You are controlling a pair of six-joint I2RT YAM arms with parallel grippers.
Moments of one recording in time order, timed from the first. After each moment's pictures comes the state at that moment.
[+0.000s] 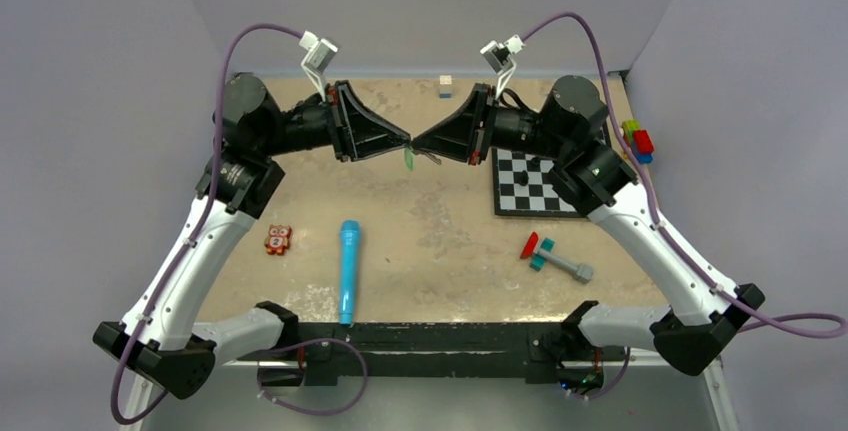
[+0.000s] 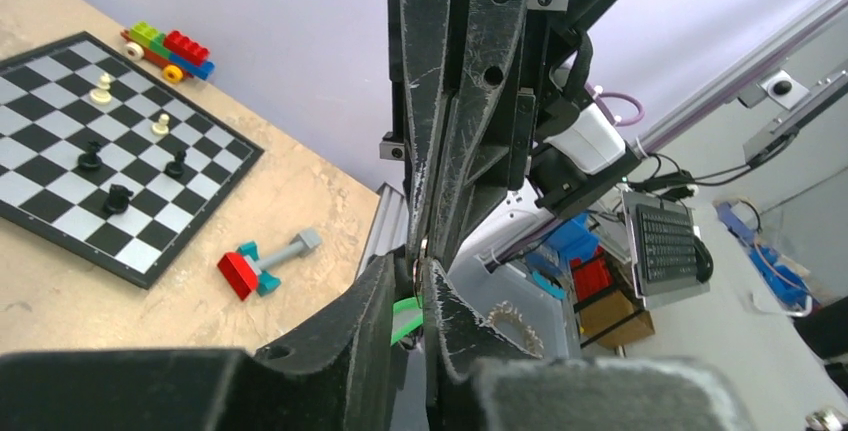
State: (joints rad) left arm -0.44 1.13 1.38 -0.10 0.95 -0.78; right arm 0.68 1.24 1.45 -0.12 -0.69 0.74
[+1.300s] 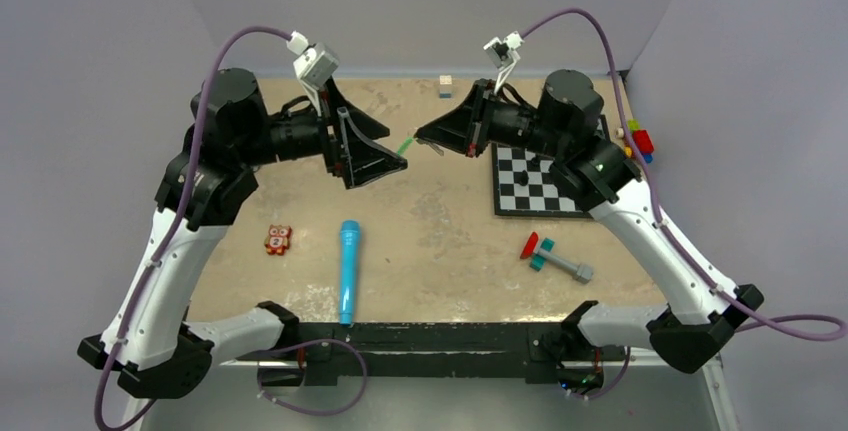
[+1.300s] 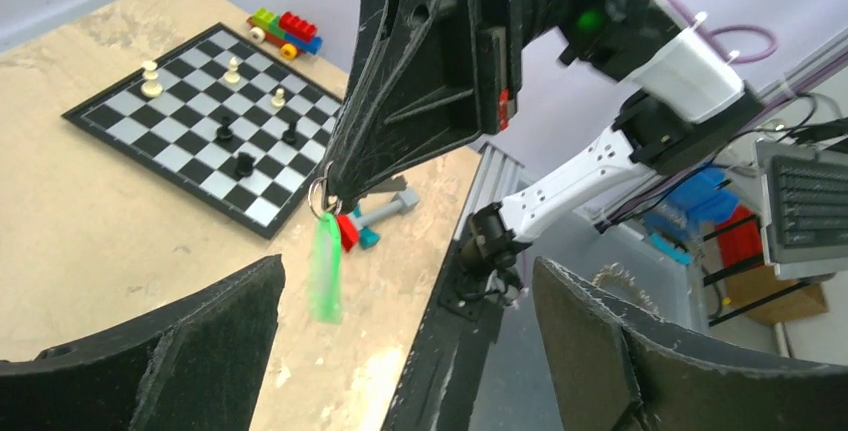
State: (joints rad) left arm -0.50 1.12 1.65 -0.61 0.75 -0.38; right arm 0.65 1.23 1.46 -0.18 -0.56 0.68
